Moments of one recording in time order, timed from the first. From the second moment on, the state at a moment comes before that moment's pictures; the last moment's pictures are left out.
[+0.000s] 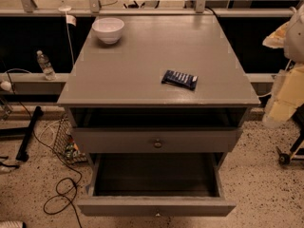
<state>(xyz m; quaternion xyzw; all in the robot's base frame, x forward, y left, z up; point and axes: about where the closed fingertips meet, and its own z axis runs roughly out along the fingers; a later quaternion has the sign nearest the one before) 0.438 -0.214 0.985 -0.60 0.78 -0.04 0.17</state>
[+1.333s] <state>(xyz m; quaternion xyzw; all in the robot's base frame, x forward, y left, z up) 0.380 -0.197 0.926 -0.49 0.86 -0.02 0.13</state>
